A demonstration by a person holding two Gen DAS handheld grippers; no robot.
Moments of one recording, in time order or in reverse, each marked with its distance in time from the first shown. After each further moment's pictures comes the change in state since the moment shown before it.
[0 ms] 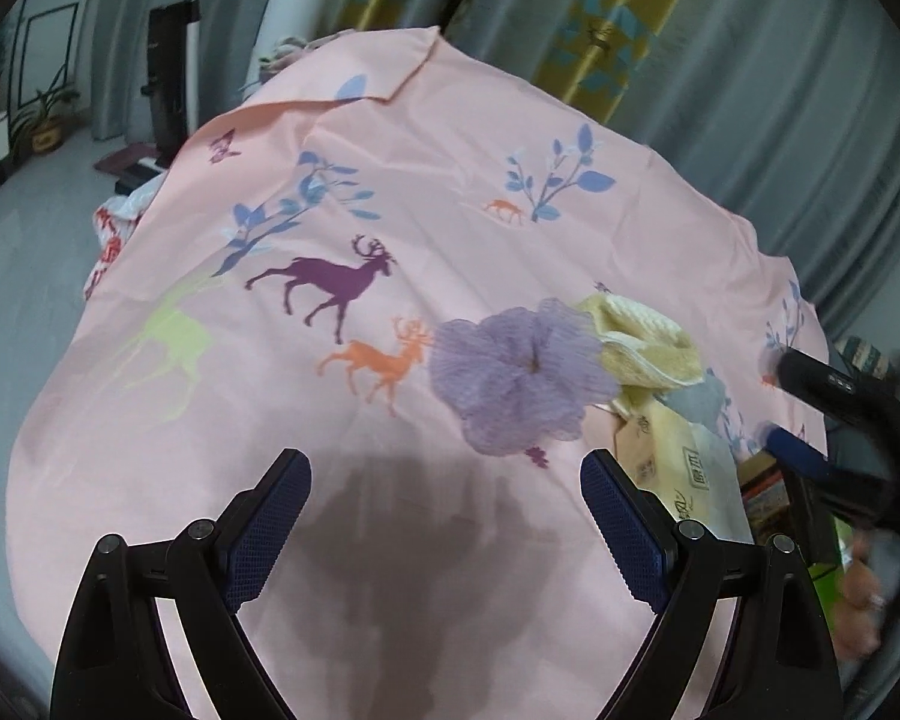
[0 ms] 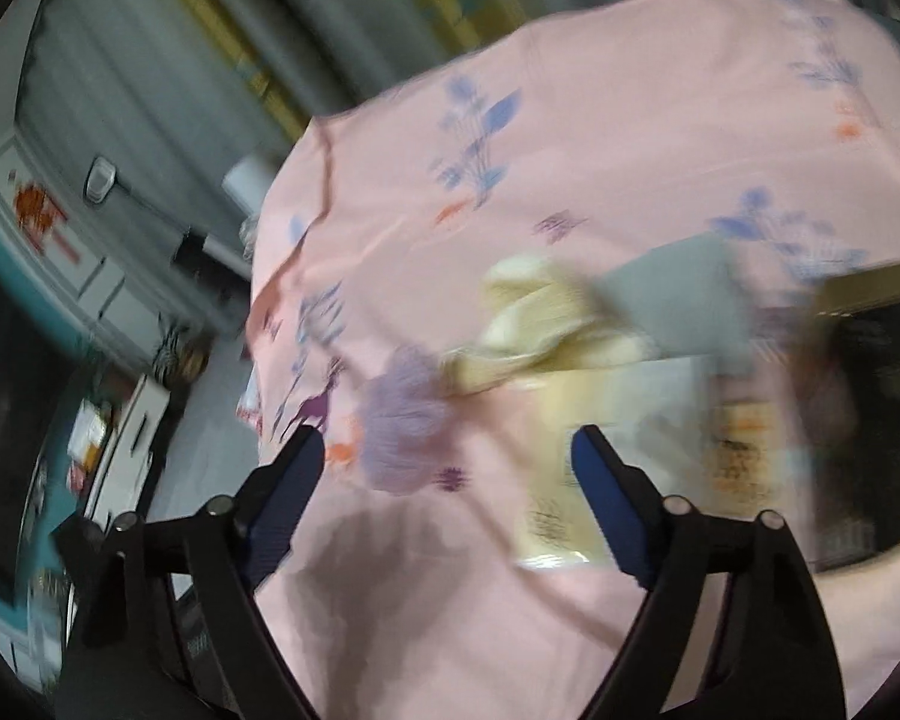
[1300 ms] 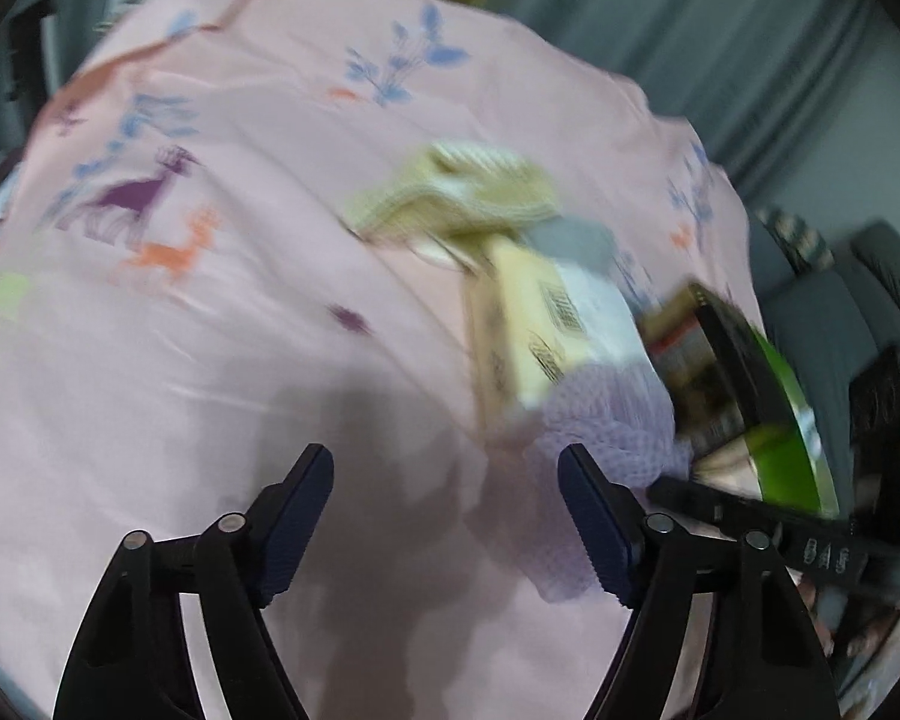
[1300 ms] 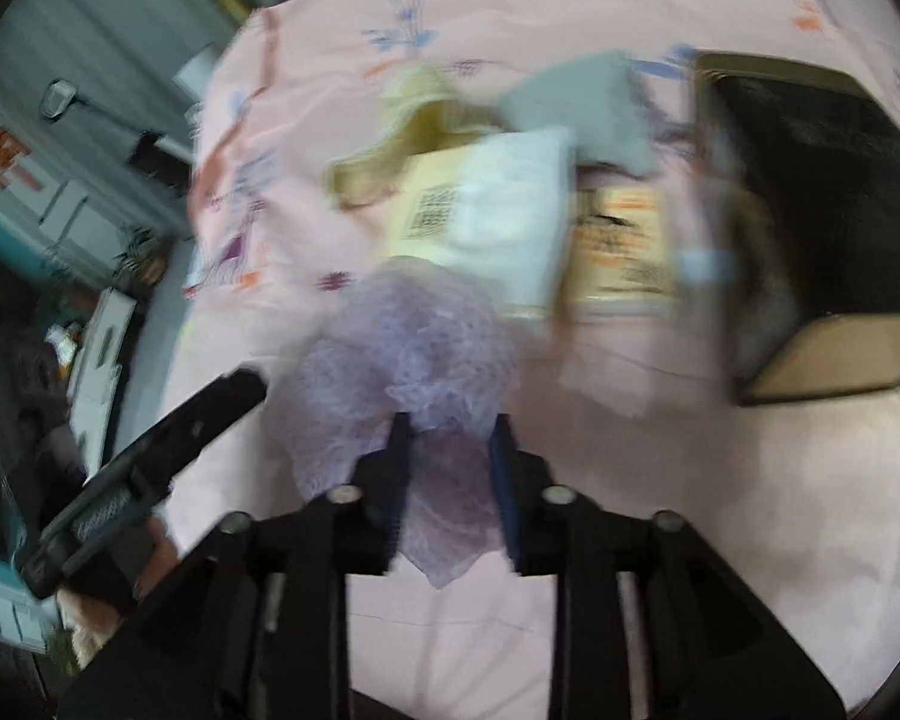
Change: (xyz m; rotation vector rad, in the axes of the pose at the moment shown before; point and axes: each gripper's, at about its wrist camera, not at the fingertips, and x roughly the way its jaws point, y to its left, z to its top) left arm 0.031 -0.090 -0.058 0.223 0.240 -0.194; right arm -0.029 -0.088 -0.079 0.025 0.220 -0.123
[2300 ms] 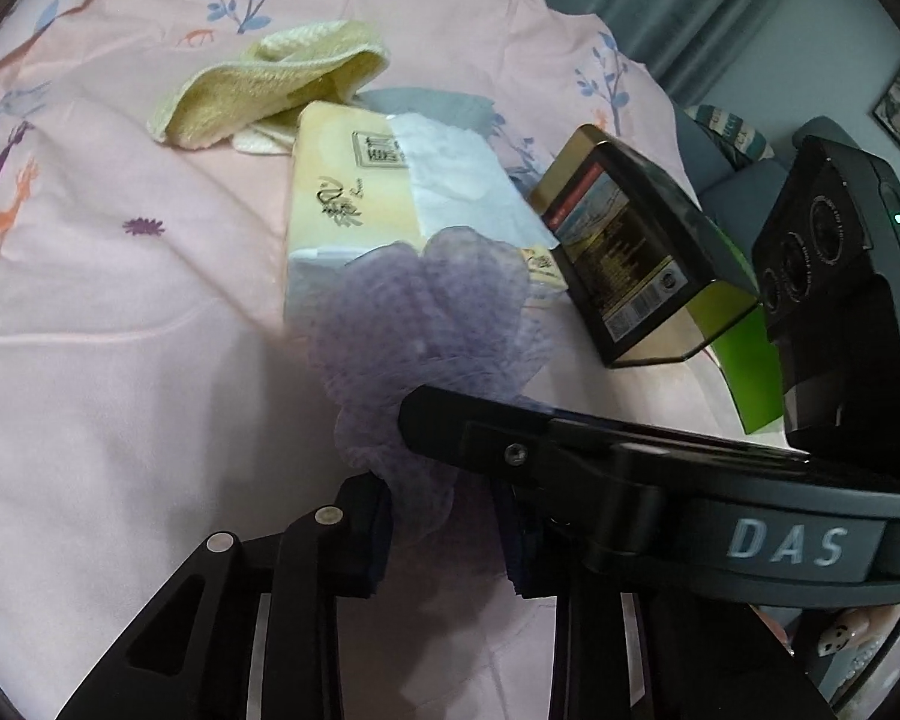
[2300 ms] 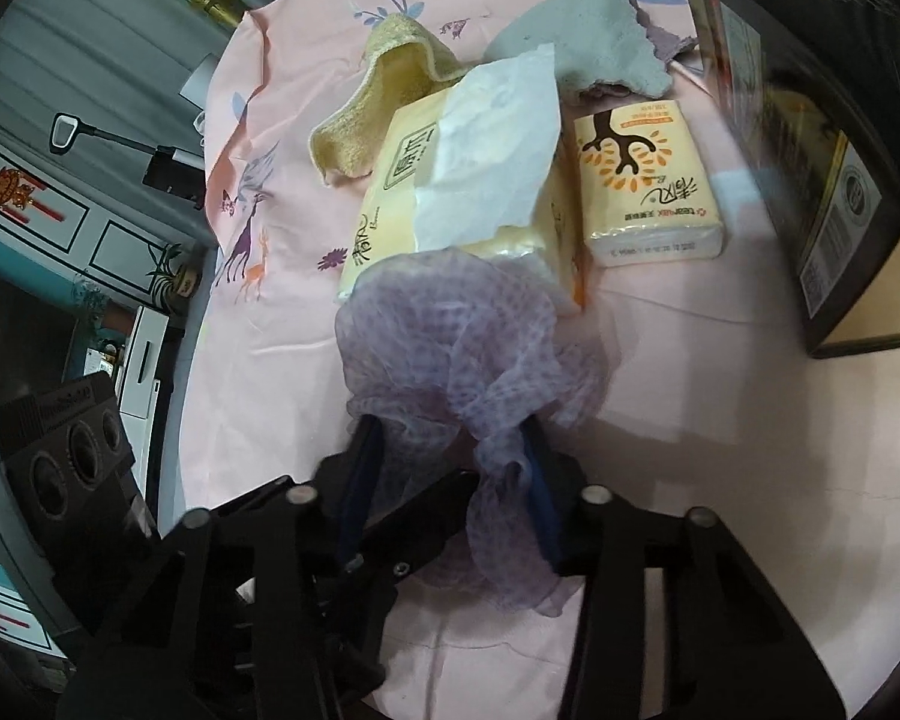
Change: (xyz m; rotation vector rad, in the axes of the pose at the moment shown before) left arm 0.038 -0.058 -0.038 0.141 0.122 -0.117; right arm 0.032 -0.013 -0.015 0.062 0.045 0.159
